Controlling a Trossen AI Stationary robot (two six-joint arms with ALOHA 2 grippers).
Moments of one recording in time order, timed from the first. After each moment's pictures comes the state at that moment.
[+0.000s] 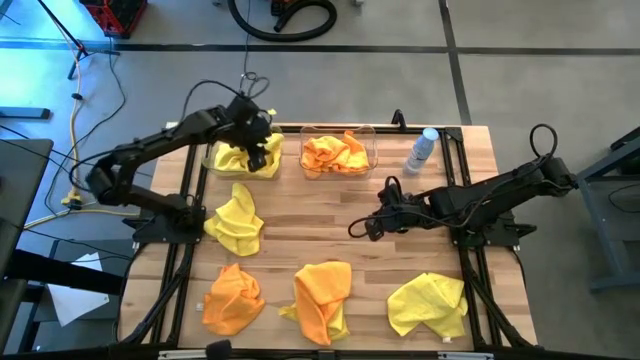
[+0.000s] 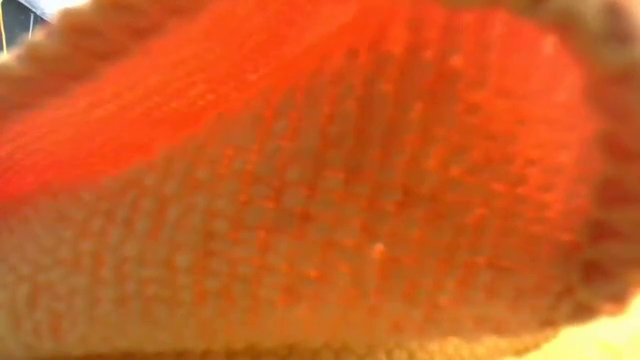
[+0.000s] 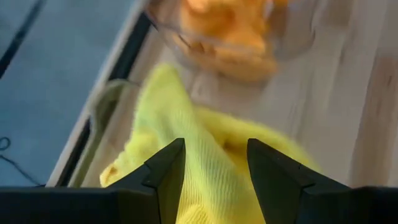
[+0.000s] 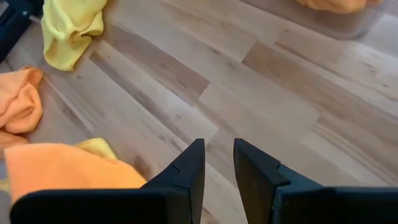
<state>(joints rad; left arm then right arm) 0.72 1.34 1.07 -0.73 0.11 0.39 0.24 1.29 0.95 -0.64 0.38 1.10</state>
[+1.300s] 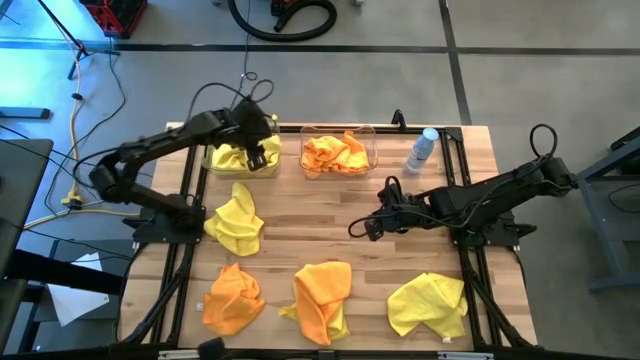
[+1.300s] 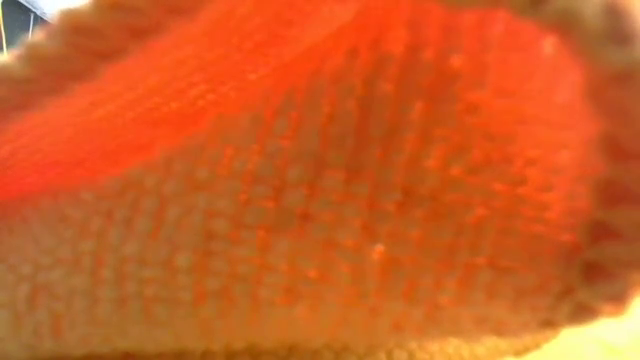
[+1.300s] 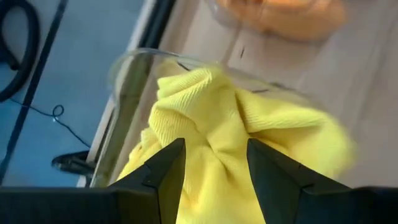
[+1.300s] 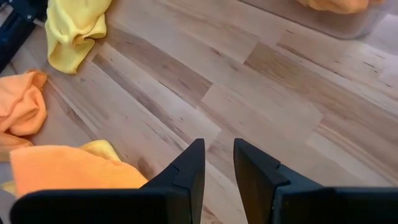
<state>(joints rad) 0.69 1.38 1.07 -0.75 -0.10 0.38 0.24 1.29 0.95 -0.63 0.39 1.11</state>
